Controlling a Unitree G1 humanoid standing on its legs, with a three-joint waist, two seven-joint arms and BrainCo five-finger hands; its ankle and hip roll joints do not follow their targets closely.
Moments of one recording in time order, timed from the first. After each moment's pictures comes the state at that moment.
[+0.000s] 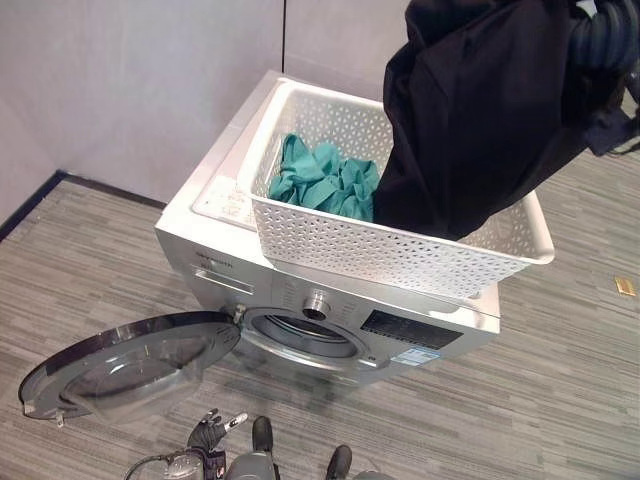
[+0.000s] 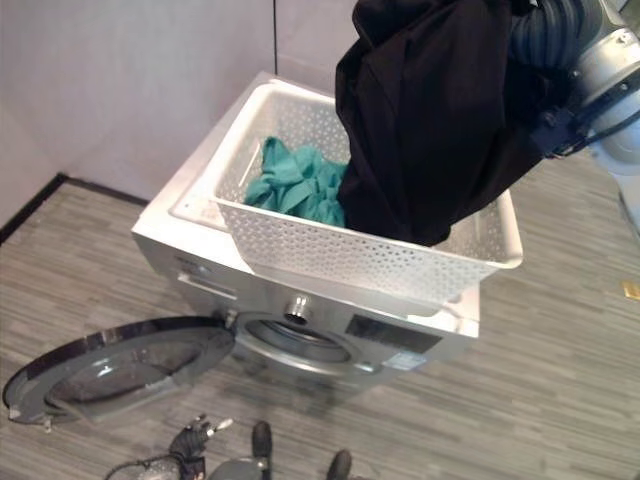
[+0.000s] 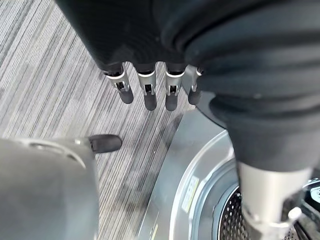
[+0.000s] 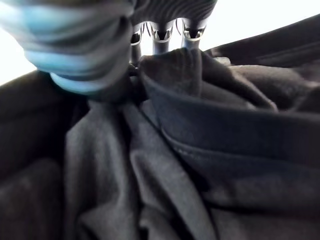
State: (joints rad) left arm 0.03 0.26 -0.13 1.04 -0.37 -0.08 0.03; right arm -1.03 -1.14 0.30 0.04 0.09 -0.07 -0.09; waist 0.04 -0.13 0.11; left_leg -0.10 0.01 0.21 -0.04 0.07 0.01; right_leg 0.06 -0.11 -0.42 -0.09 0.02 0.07
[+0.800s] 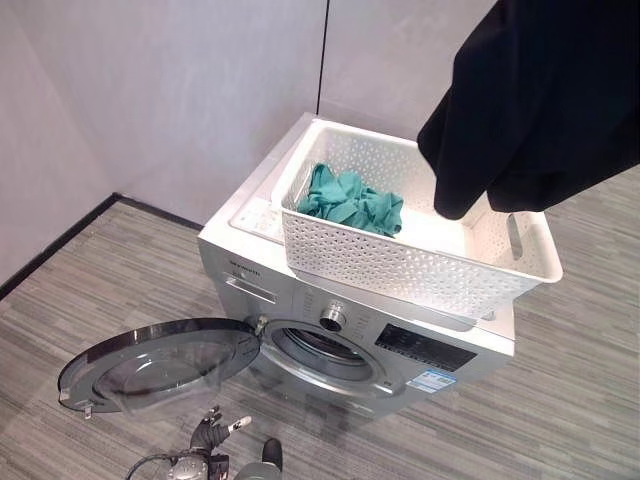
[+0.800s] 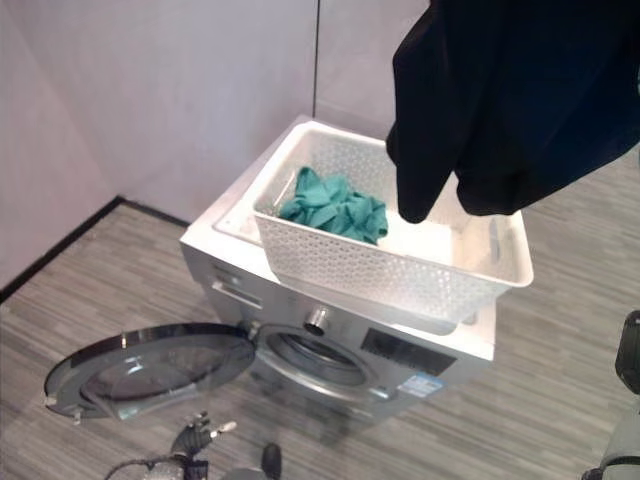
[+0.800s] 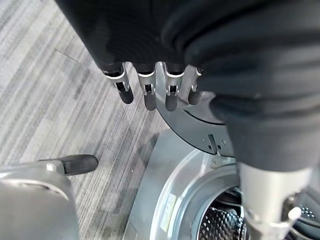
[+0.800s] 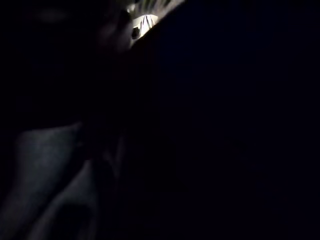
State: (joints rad) left arm 0.06 0.26 -0.17 0.99 -0.30 -0.09 0.10; right arm -1.22 -1.09 0.16 0.19 -0.55 0.05 -0.51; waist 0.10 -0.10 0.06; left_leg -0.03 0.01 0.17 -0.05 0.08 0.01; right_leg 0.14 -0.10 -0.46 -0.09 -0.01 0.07
